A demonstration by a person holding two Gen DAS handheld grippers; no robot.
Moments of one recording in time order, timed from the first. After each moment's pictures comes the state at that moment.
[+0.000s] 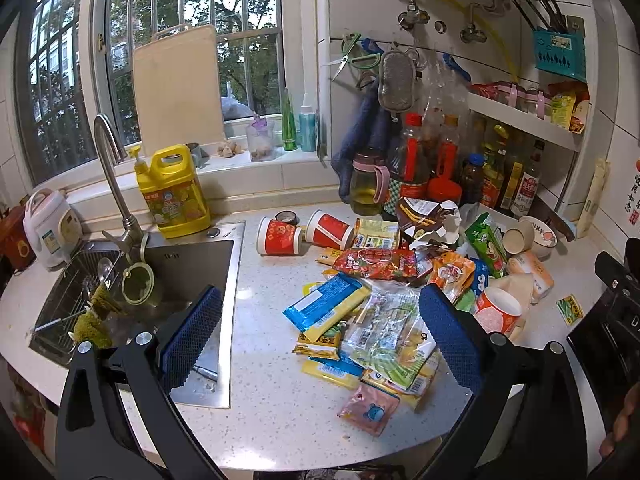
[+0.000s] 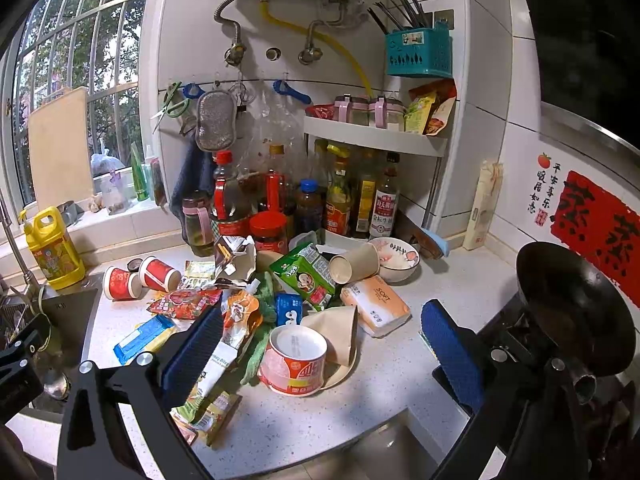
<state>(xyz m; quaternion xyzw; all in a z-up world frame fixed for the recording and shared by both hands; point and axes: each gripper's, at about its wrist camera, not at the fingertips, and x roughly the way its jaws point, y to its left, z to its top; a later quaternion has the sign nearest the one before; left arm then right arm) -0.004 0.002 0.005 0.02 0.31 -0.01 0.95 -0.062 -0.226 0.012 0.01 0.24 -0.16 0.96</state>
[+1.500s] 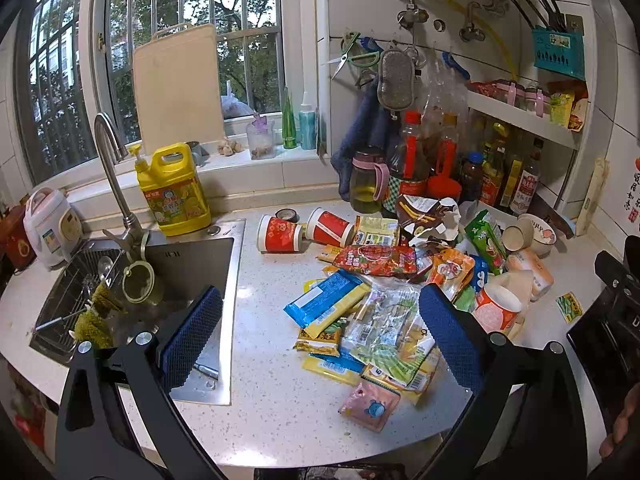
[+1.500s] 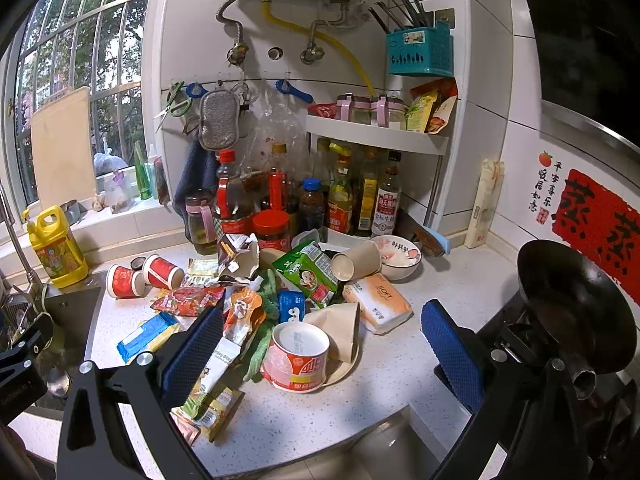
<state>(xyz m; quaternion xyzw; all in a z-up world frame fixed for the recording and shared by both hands) -0.006 0.006 0.003 0.02 0.31 -0.01 0.95 -0.066 -0.222 0.017 0.01 0.24 -0.16 0.96</state>
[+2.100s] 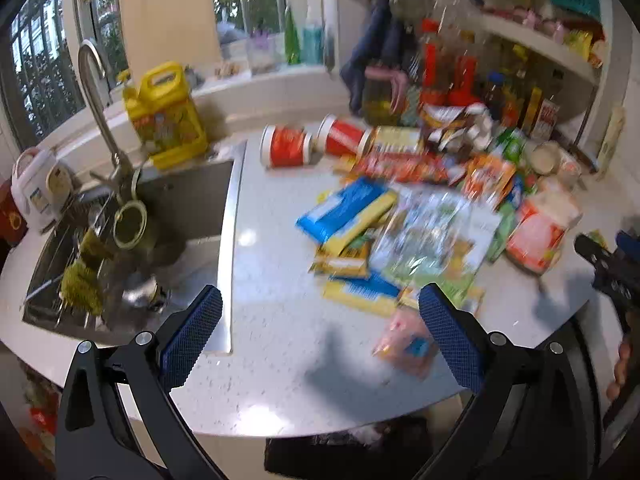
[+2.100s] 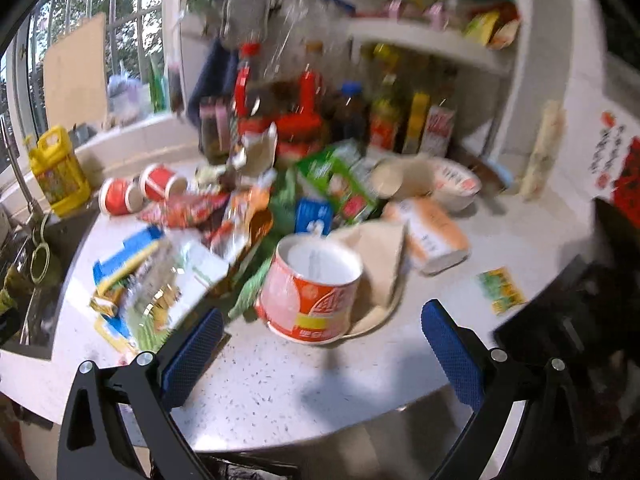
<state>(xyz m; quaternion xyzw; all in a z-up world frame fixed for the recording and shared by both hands) 0.001 0.035 -0.096 0.03 0.41 0.00 0.91 -0.001 -0.247 -0.110 0.01 0.35 -0.08 0.93</state>
